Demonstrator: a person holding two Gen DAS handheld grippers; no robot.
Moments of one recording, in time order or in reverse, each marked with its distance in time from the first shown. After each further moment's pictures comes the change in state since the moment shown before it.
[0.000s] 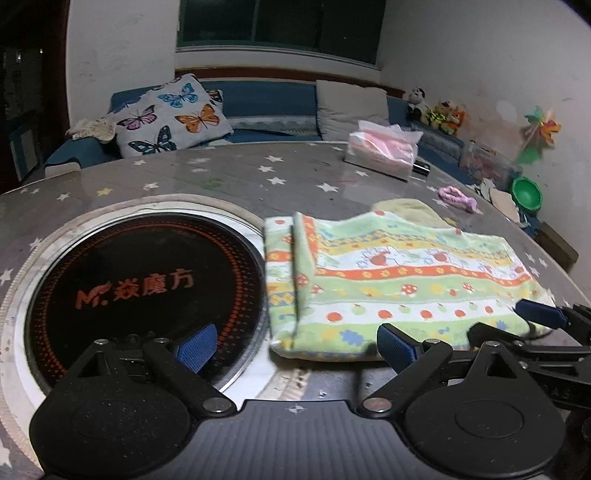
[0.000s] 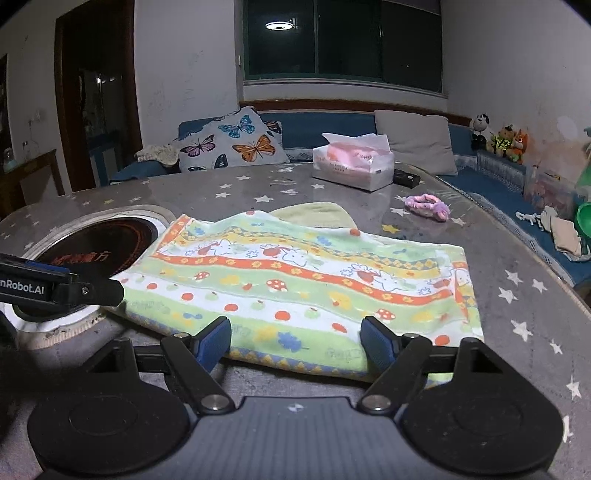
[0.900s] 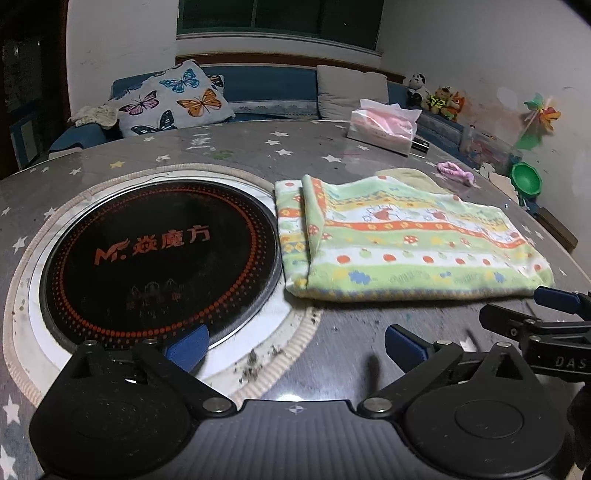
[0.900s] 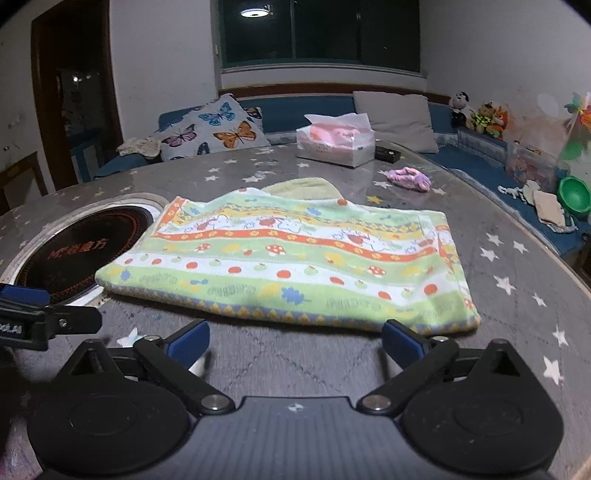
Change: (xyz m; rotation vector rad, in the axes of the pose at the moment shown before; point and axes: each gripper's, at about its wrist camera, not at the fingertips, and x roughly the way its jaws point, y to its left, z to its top) left arm -0.022 0.007 -0.031 0.014 0.060 -0.019; right arm -0.020 0.010 -0.016 0.060 0.061 -0.059
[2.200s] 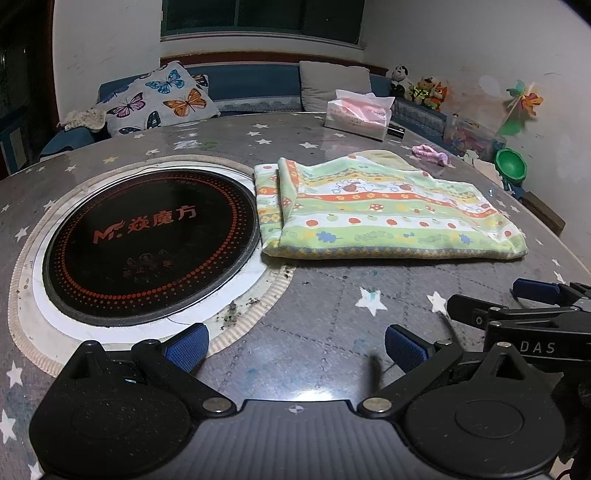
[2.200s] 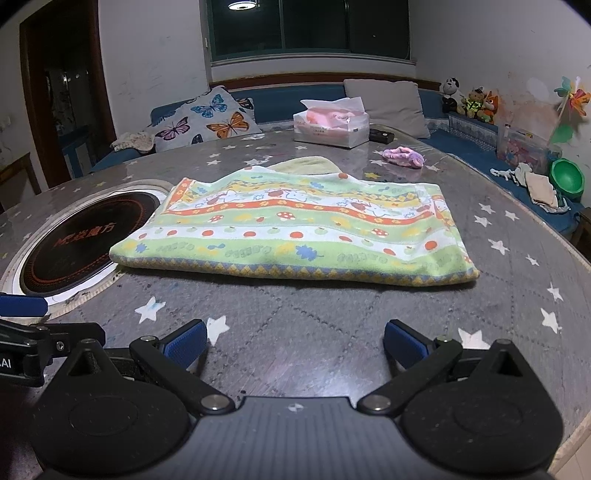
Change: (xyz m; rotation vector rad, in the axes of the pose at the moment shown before) left arm -0.024 -0.014 -0.024 0.045 0.007 -0.029; right arm -0.015 0.012 -0.020 0.037 0.029 -0.010
